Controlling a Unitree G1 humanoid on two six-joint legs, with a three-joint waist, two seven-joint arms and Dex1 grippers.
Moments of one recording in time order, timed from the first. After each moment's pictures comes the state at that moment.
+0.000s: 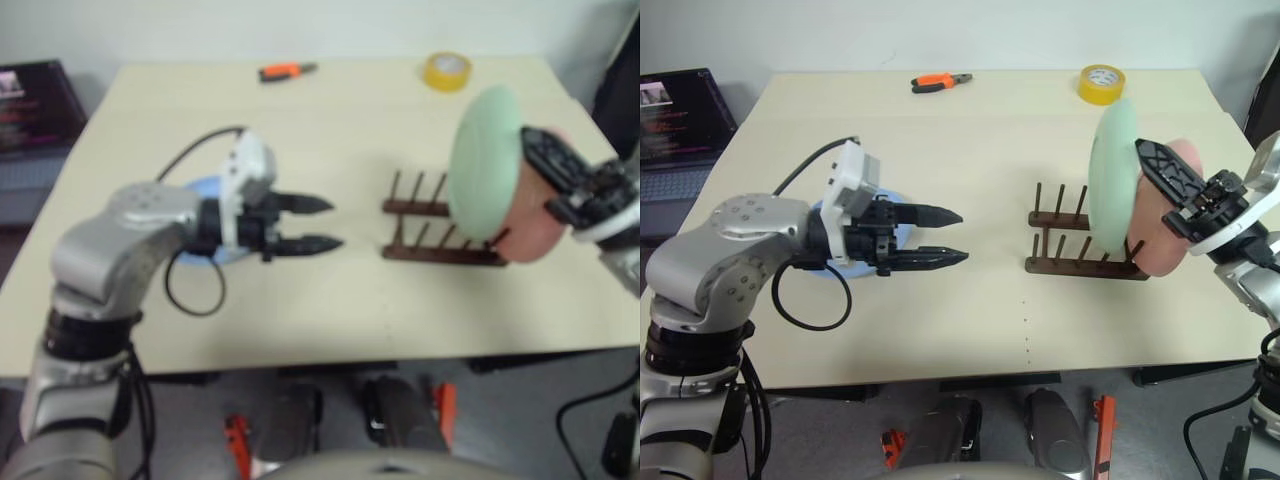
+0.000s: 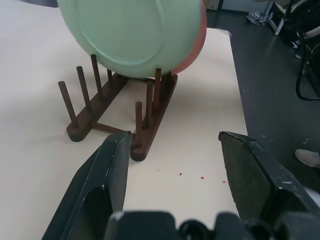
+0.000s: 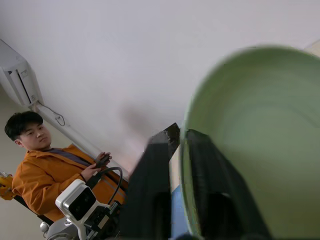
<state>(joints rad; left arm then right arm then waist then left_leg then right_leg) -0.61 0.75 -0.05 -0.37 -0.68 0.84 -1.01 -0.29 -0.71 -0.49 -0.26 1.86 0.84 0.10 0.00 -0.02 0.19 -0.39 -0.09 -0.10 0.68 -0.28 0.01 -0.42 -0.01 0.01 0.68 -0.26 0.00</state>
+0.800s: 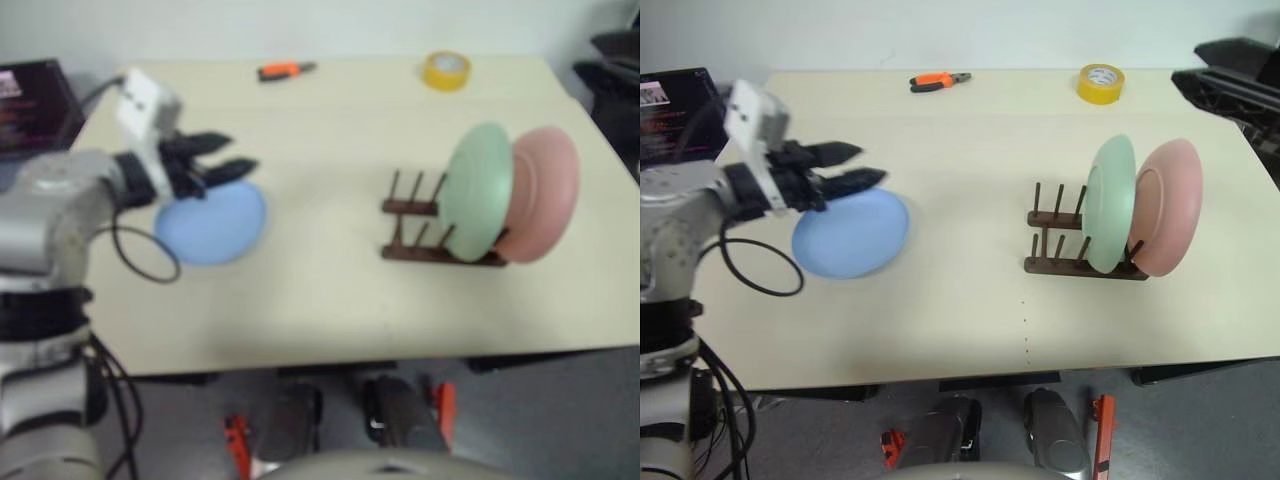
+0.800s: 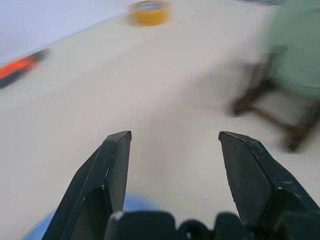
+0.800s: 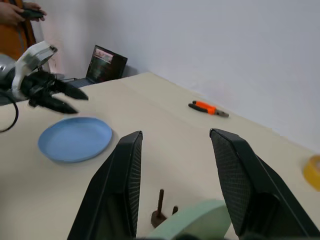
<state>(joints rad) -0.68 0.90 0.14 -0.03 -0.49 0.85 -0.74 -0.66 -1.24 -0.37 -0.16 1.11 0.80 0.81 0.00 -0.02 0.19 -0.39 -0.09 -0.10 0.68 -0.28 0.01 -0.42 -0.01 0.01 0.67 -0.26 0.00</state>
